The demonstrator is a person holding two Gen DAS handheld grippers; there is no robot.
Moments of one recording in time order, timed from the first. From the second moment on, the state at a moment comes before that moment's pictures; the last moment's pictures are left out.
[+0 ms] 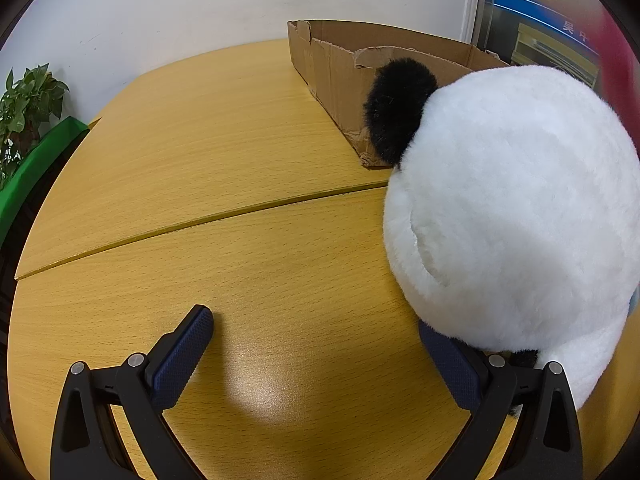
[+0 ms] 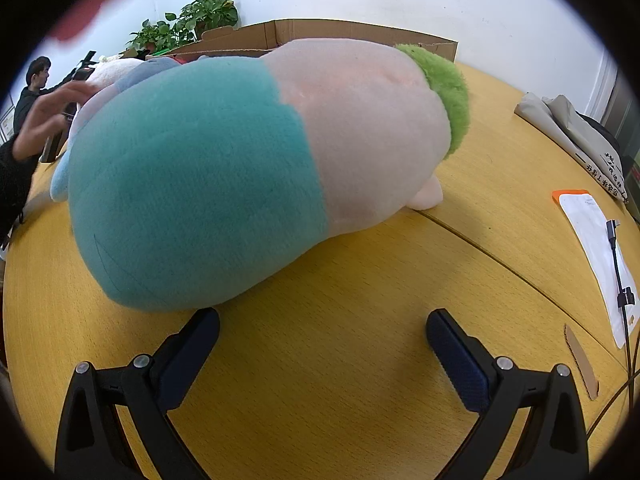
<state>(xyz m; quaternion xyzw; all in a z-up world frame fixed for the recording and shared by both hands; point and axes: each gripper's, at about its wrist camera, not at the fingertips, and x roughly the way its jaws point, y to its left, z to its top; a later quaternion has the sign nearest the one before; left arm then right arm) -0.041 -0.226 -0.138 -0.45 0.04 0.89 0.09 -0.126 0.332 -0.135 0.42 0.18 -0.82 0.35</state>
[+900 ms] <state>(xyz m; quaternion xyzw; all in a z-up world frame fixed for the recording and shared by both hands) -0.039 -0.225 -0.138 -0.45 0.04 0.89 0.09 -0.127 0.333 -0.134 0.42 0.18 -0.82 0.35</state>
